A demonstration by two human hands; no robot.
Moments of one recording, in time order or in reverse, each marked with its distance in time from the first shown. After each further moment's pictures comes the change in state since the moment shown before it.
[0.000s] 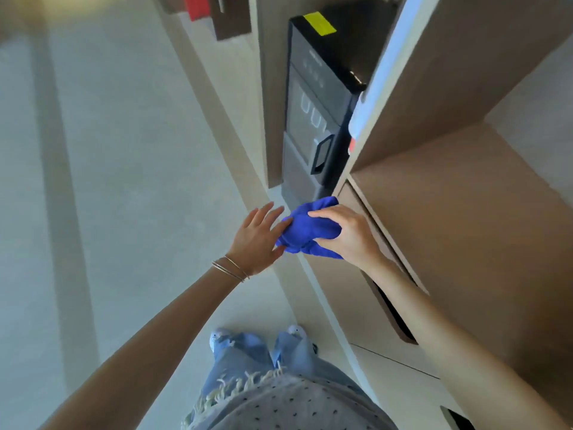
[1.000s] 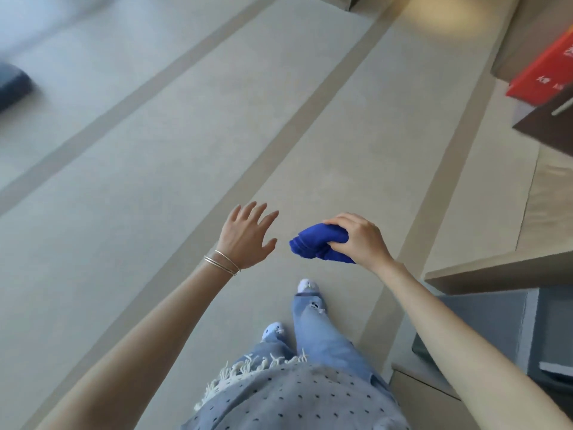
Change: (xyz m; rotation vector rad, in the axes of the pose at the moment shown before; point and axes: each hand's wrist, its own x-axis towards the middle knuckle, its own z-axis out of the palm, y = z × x) left_hand -0.365 -0.264 -0.062 0.072 0.130 -1.120; right_hand 0.146 -0.272 0.376 -0.160 -0.772 -0.645
